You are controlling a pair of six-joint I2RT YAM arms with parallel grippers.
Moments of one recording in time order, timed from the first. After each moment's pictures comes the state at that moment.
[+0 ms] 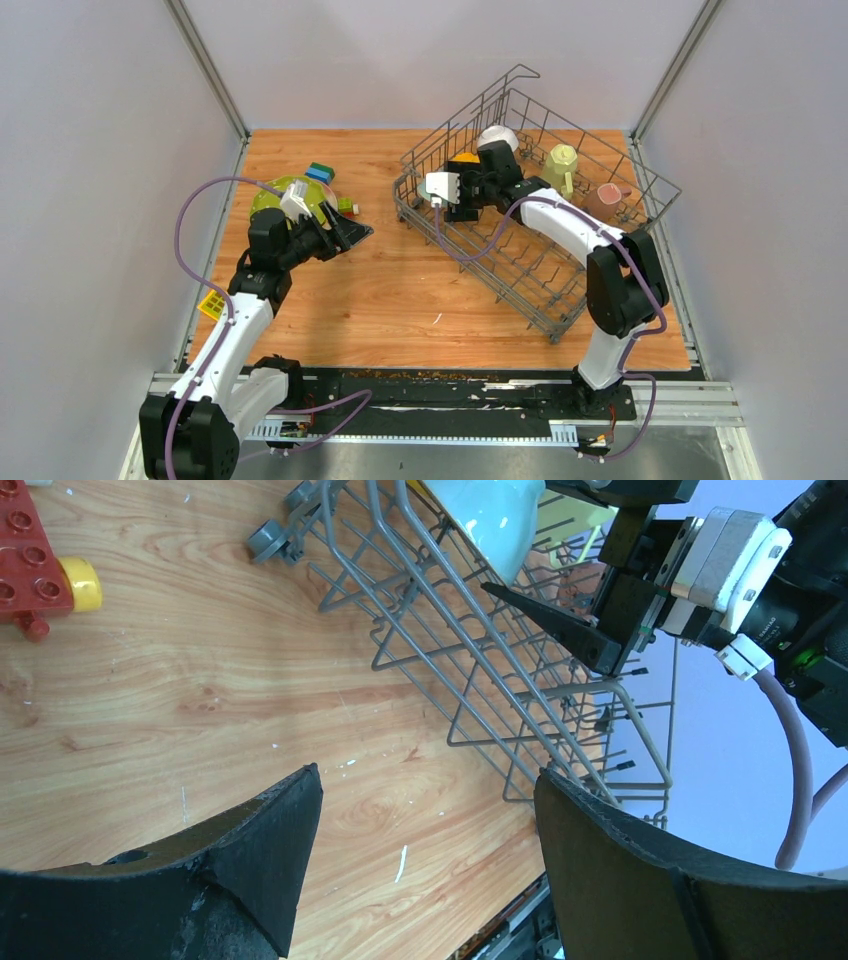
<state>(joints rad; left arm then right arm) -0.12 0.93 0.61 -0.04 0.54 -0.73 0.48 1.79 1.37 -0.25 -0.41 -1.14</state>
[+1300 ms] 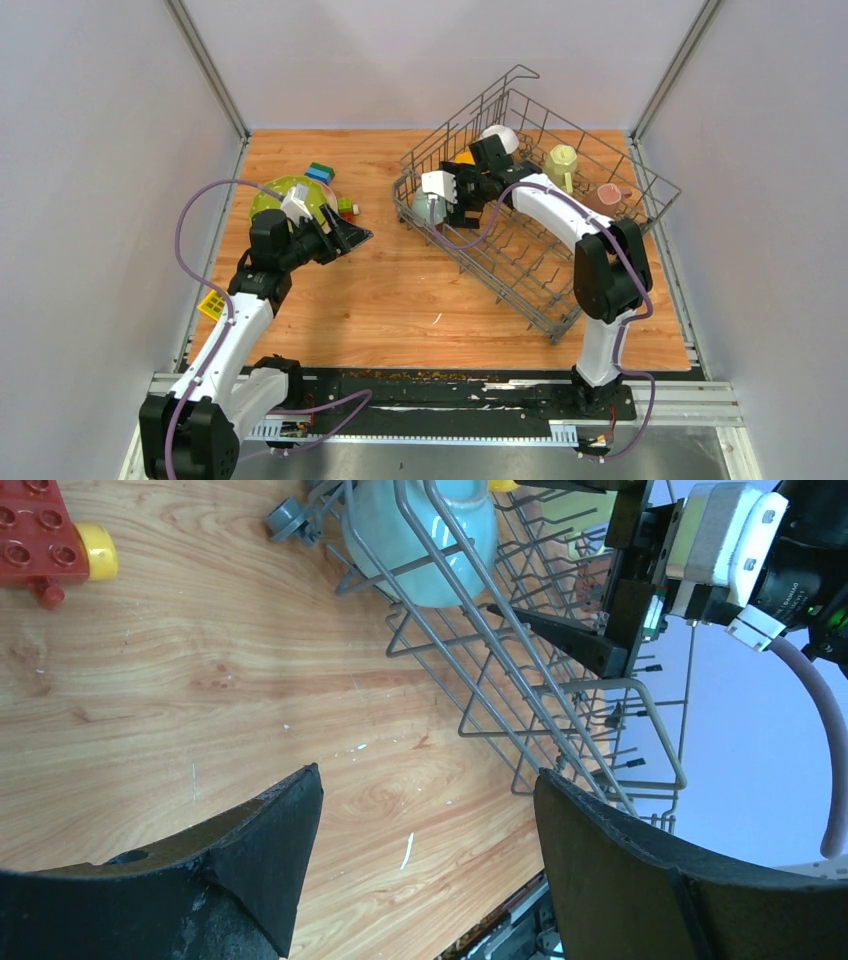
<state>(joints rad) -0.12 0.93 0.61 -0.09 0.53 -0.72 0.49 1.89 1.56 -0.54 -0.46 -1.17</state>
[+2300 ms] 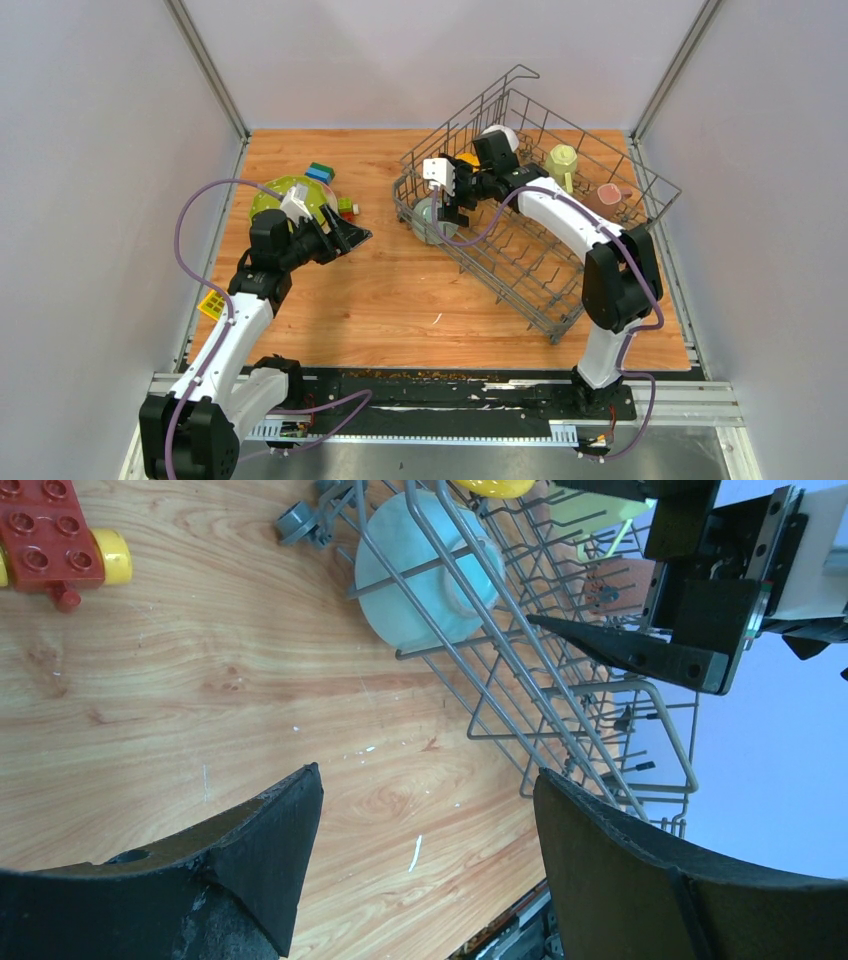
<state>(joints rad) -0.12 0.93 0.61 -0.10 0.51 -0.71 0.49 1.83 1.52 -0.42 -0.60 -0.97</state>
